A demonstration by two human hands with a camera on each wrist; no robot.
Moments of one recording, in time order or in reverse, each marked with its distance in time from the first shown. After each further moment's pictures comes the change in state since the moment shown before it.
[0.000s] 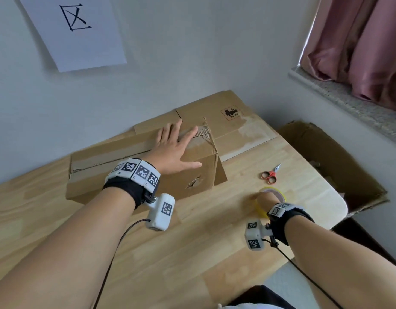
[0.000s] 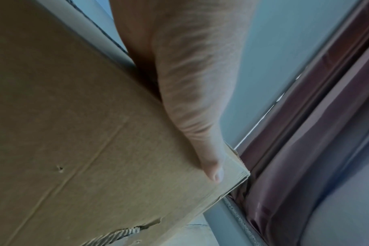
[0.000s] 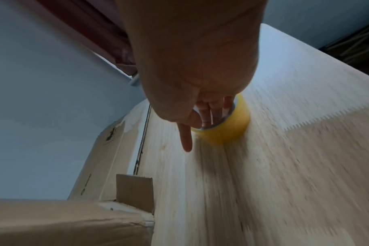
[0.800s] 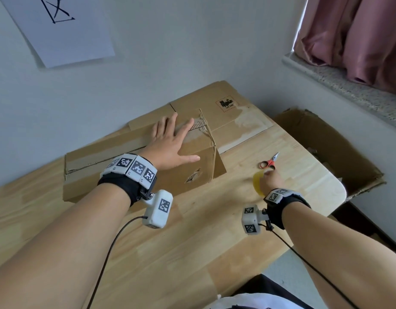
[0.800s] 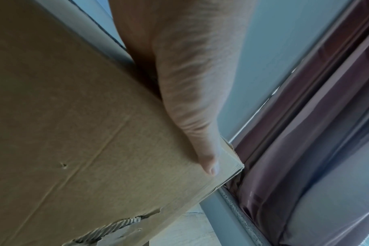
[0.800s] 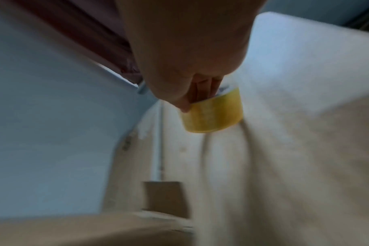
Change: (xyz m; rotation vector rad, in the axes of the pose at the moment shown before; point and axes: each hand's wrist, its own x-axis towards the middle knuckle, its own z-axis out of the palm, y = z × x) left_hand 0.003 -0.003 -0.002 0.003 0.031 0.016; right_hand -0.001 -0.006 -0.008 0.099 0.309 -0.182
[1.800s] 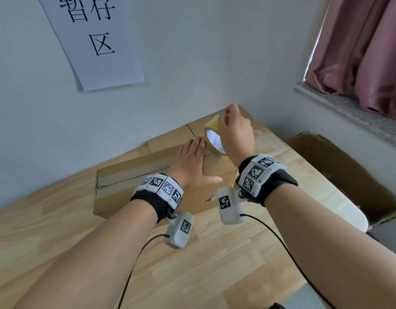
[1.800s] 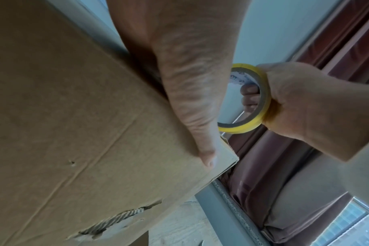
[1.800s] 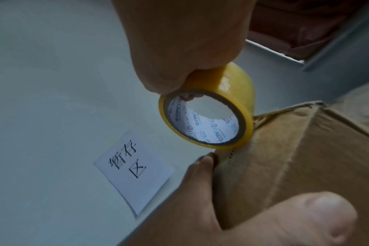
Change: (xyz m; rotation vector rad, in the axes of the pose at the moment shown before) left_hand -0.001 -0.007 0.008 -0.043 0.112 -0.020; right_hand -0.119 -0.215 -0.029 0.281 0.311 -0.733
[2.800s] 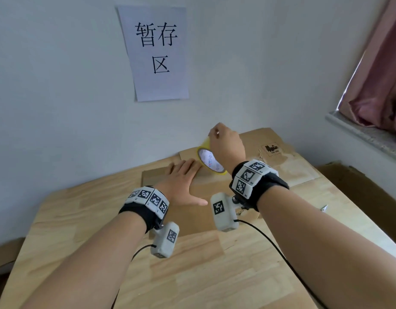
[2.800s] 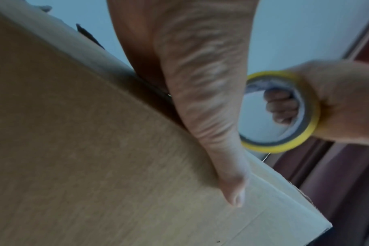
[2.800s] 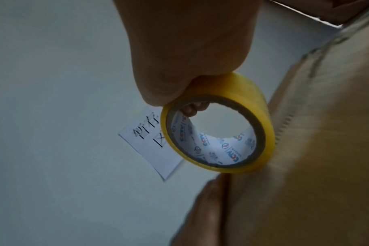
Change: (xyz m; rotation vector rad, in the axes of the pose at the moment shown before) left_hand -0.073 -0.116 -0.012 0.029 -0.080 -0.086; right_hand -0.029 -0.087 0.073 -0.043 -0.267 -0.171
